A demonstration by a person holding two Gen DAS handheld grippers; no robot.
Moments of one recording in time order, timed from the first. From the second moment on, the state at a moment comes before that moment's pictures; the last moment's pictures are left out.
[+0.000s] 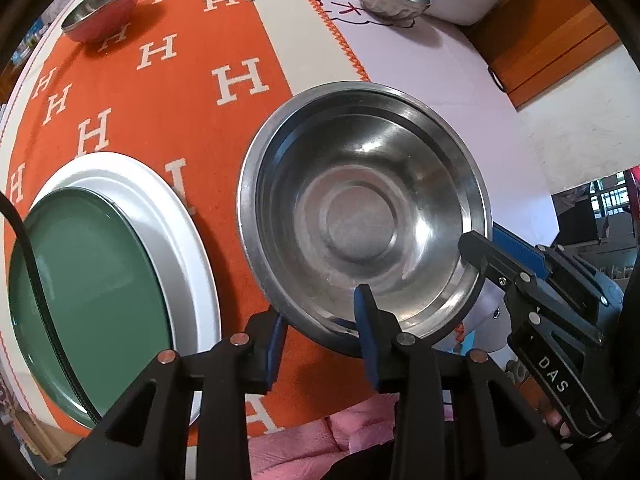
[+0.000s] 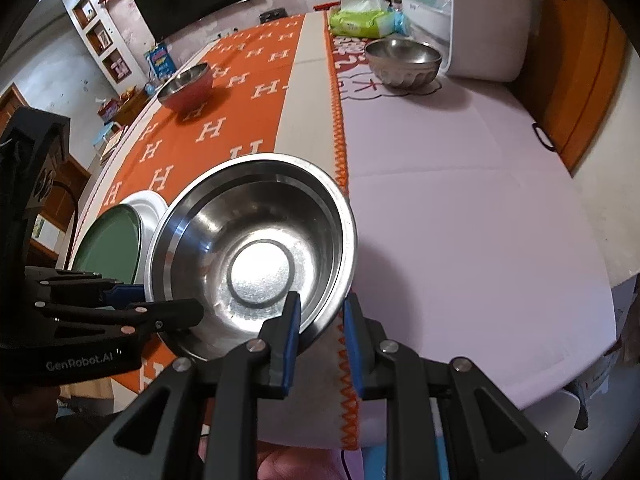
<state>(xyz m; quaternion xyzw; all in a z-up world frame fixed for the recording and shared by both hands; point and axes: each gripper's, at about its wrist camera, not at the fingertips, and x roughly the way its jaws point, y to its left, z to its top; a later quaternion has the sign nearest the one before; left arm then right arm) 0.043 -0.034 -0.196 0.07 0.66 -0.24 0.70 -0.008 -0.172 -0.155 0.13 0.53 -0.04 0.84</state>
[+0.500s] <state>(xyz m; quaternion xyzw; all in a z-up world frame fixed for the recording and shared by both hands) 0.045 -0.052 -0.204 0.12 0.67 -0.22 0.70 0.013 -0.203 -0.161 0.13 0.54 0.02 0.83</state>
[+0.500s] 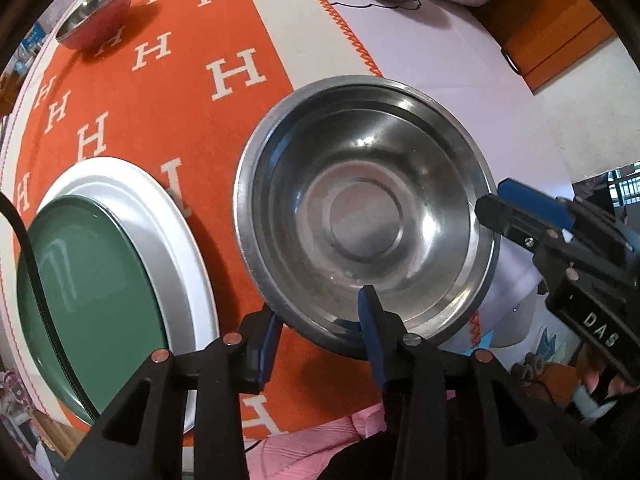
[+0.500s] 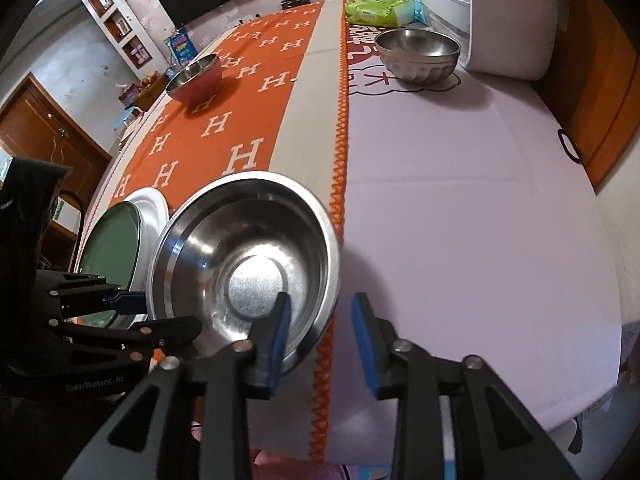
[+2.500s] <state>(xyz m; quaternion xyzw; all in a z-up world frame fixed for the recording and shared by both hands) 0.216 0.219 -0.053 0.06 0.54 -0.16 0.82 0.185 -0.028 -0.049 0.08 0.40 0.00 0.92</state>
